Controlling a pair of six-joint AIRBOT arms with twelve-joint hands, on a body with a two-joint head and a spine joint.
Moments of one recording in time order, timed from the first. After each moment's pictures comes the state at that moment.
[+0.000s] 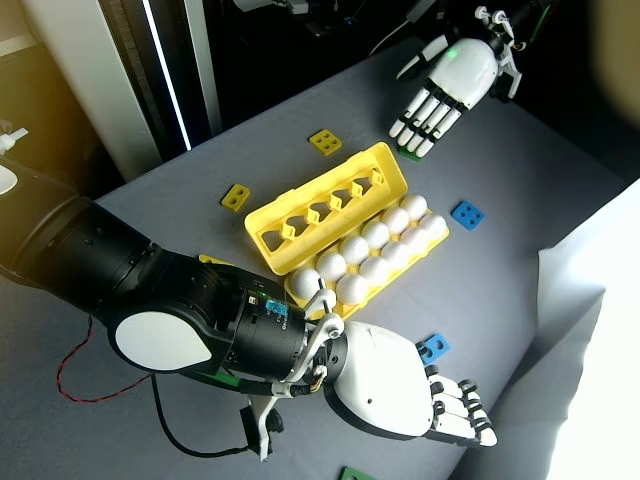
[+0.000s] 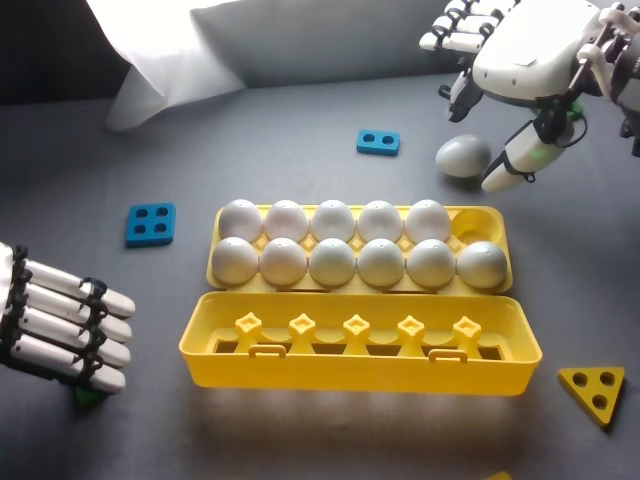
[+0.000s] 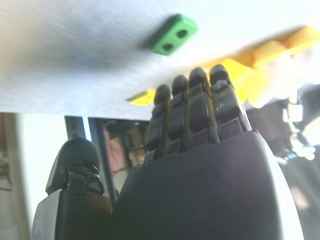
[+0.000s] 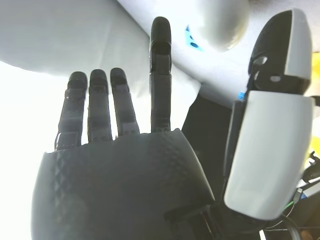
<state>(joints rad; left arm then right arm) 0.59 -0.94 1.25 1.46 -1.26 -0.02 -0.20 -1.40 1.74 -0.45 0.30 -0.95</state>
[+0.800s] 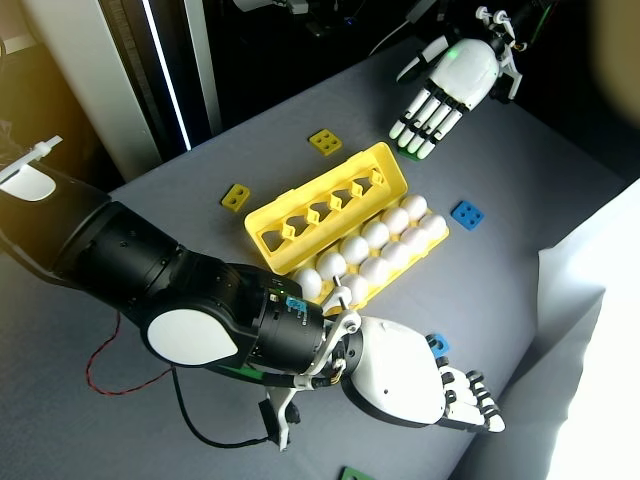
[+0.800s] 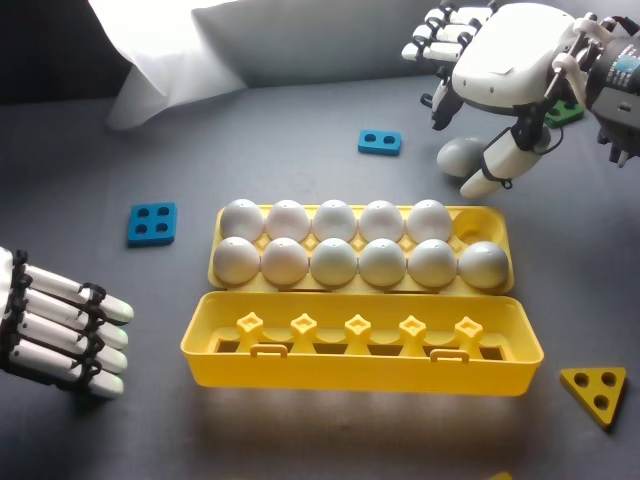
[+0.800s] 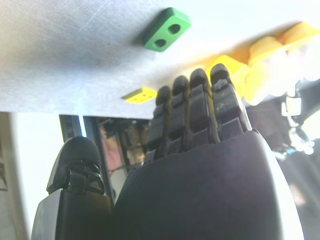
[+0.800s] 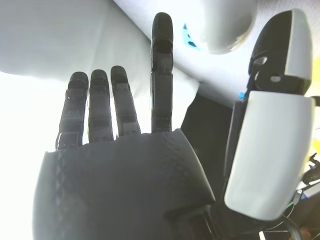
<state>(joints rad) 0.59 -0.94 1.25 1.47 -1.26 -0.02 -0.21 -1.45 1.79 -0.45 0.31 -0.94</state>
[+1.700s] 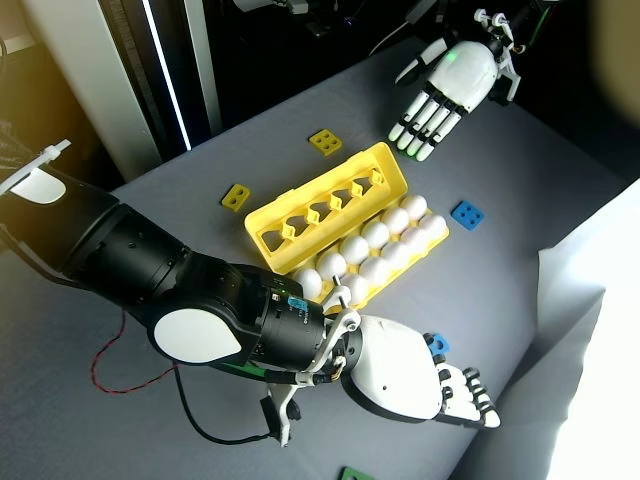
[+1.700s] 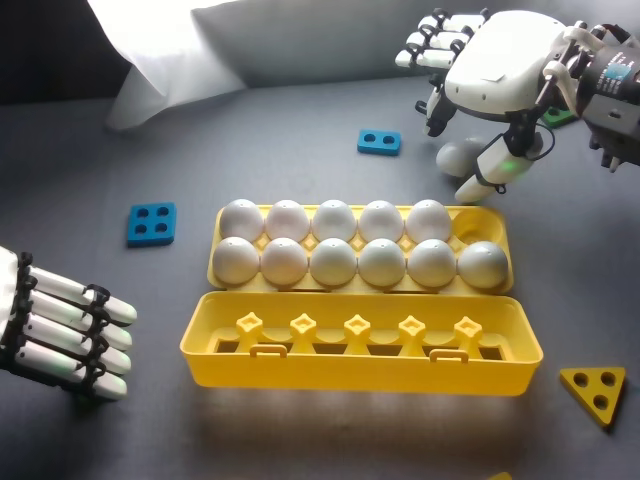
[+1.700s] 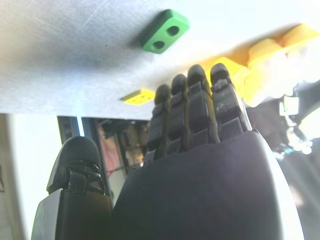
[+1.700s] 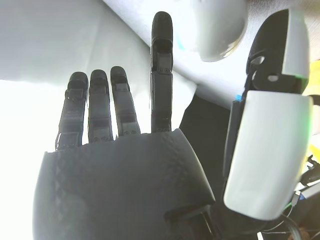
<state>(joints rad) 0.59 -0.95 1.24 1.47 -1.25 -0.03 -0.22 -1.47 1.80 -0.45 0.32 -0.94</state>
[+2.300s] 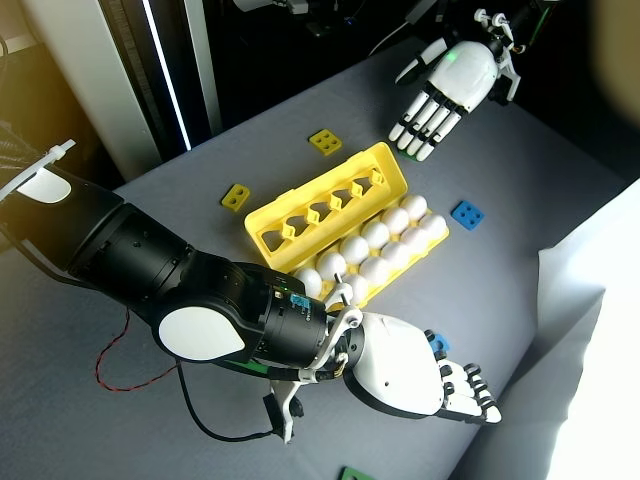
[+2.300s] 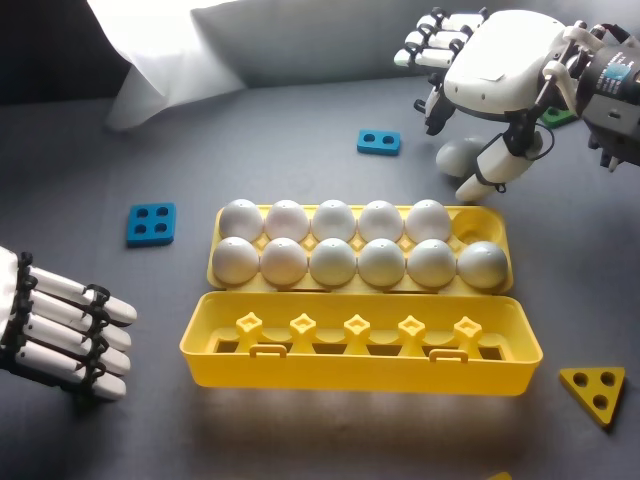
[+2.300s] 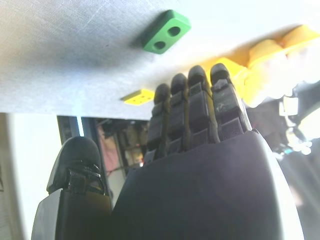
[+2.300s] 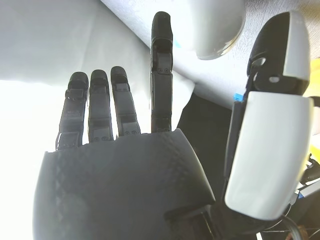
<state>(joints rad) 0.59 -0.95 1.24 1.47 -1.25 -0.03 -0.22 -1.47 1.80 -0.45 0.32 -0.94</state>
